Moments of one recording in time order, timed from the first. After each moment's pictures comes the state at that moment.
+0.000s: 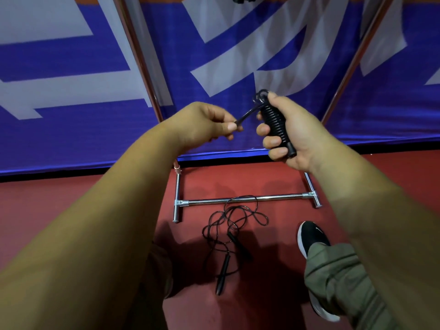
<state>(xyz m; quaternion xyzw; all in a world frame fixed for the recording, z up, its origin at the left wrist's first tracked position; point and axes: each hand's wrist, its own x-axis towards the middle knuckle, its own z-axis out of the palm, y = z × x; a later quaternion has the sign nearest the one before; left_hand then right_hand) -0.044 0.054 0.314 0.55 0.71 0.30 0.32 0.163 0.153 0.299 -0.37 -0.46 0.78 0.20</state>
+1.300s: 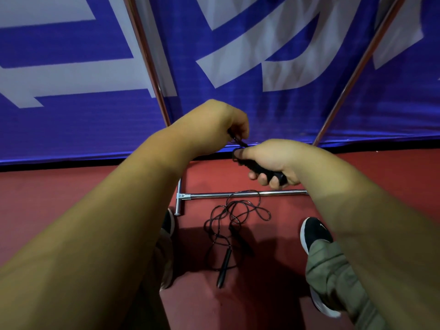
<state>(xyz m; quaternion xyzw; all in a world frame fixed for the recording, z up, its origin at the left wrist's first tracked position) -0.036 0.053 0.301 0.70 0.69 0.14 0.12 0.135 0.122 0.263 -0.50 -0.61 0.61 -0.09</state>
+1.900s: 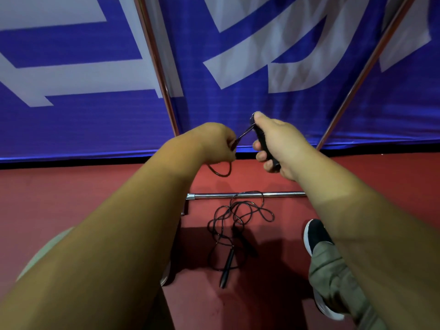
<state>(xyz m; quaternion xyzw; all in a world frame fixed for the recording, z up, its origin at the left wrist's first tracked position) -0.030 0.046 0.286 0.57 0.80 0.01 0.19 0.125 0.122 0.266 -0.49 -0.53 0.67 0.19</state>
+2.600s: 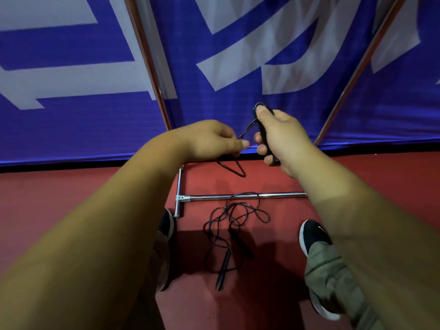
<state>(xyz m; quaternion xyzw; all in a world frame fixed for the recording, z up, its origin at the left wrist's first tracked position) -0.035 0.042 0.304 0.57 0.74 0.10 0.33 0.133 0.131 0.275 -0.47 -0.56 0.63 0.26</state>
